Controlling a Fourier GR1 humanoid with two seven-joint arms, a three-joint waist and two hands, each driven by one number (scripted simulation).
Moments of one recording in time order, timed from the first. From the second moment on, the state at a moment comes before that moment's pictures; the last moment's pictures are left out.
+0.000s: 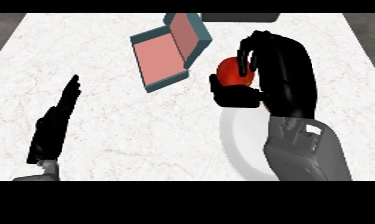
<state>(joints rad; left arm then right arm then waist) 0.00 0.19 0.06 -1.57 -0.19 0.03 0.11 -0.56 -0.01 0.22 -1.83 1.02 0.17 0.71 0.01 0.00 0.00</state>
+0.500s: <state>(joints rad) 0.01 0.18 0.05 -1.58 -0.20 0.02 0.10 -0.94 0.00 0.21 -1.43 0.90 0.02 0.77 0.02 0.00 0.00</state>
